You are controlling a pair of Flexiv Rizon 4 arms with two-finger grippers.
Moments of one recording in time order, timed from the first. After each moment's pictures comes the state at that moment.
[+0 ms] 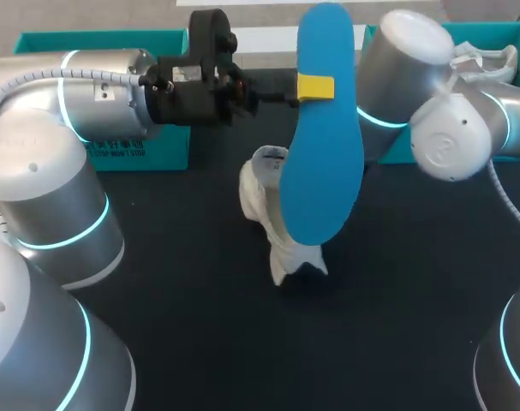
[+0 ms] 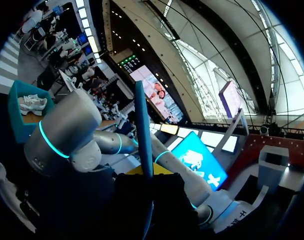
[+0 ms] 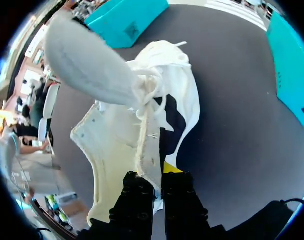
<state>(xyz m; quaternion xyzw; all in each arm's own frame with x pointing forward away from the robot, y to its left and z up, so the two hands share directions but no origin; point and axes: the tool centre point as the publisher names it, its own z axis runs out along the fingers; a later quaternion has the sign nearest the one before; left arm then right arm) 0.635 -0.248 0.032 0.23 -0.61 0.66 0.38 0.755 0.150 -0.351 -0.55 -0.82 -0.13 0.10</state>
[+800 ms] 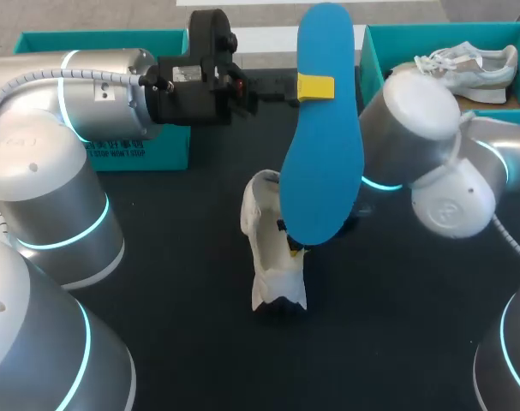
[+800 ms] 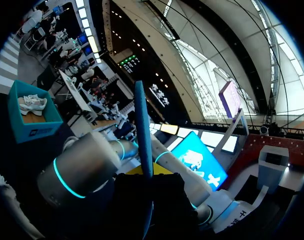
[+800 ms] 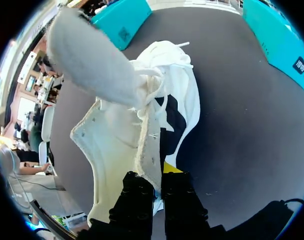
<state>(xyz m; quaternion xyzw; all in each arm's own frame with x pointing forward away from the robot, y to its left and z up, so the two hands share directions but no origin) 0.635 -0.248 0.032 0.23 -0.61 0.66 0.38 0.707 0.173 -0.373 -0.61 -0.77 -0.18 0.08</state>
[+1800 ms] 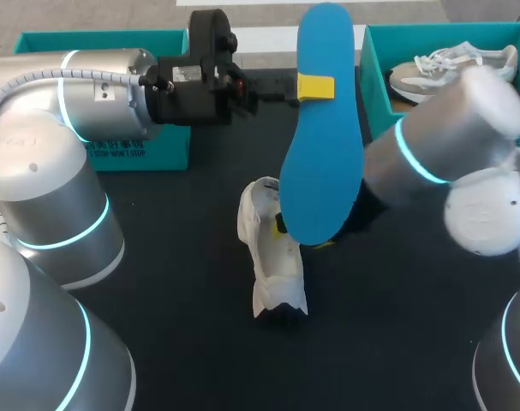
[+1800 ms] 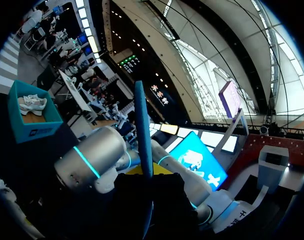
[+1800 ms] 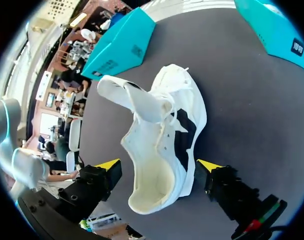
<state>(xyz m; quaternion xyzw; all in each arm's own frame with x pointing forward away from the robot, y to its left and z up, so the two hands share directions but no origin) 0.635 -0.248 0.032 0.23 -0.61 0.66 0.38 0.700 0.169 -0.317 -0.62 -0.72 -0.26 0.17</state>
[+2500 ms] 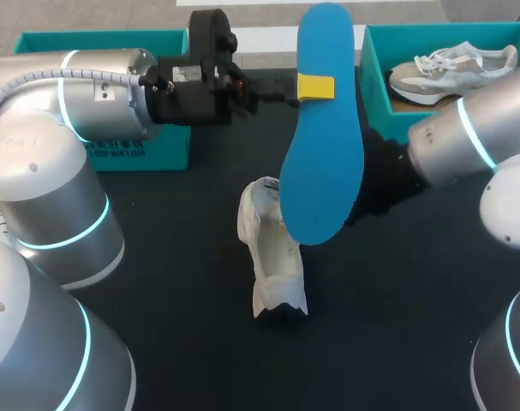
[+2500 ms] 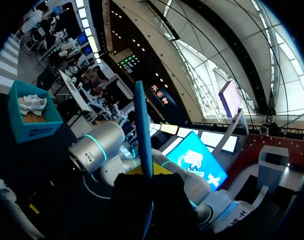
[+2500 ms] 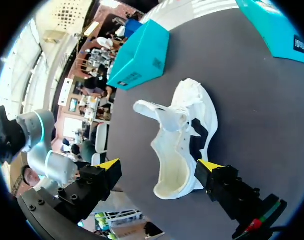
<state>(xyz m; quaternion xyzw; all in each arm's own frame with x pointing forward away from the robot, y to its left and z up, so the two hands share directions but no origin) 0.635 -0.248 0.032 0.23 -0.61 0.66 0.38 0.708 0.154 -0.255 -0.60 -0.68 -0.34 0.26</state>
